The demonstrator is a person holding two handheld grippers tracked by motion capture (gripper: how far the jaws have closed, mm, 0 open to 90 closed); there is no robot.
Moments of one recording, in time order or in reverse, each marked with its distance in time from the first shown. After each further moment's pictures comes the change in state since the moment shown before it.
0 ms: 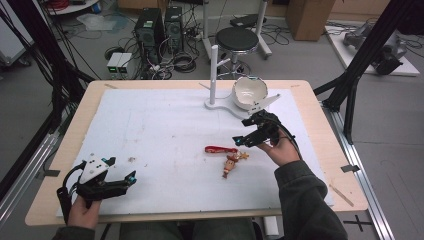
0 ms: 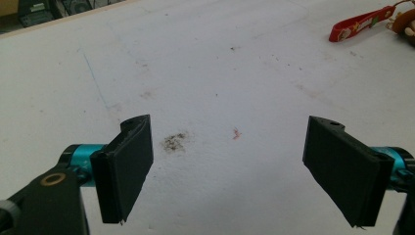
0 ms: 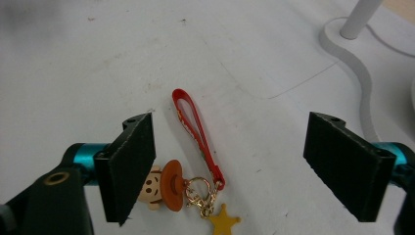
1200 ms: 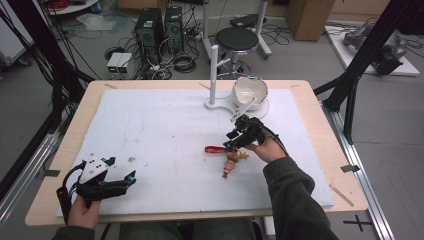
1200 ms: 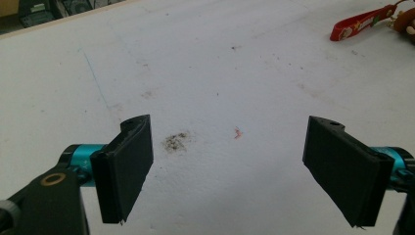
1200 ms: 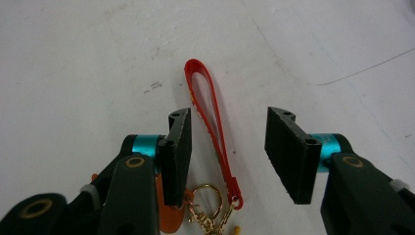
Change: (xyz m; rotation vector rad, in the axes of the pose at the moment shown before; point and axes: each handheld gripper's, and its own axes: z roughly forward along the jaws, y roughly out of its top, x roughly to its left) left arm 0.001 -0.001 0.000 0.000 0.001 -0.003; right arm -0.006 0.002 0.055 0.167 0.129 -0.066
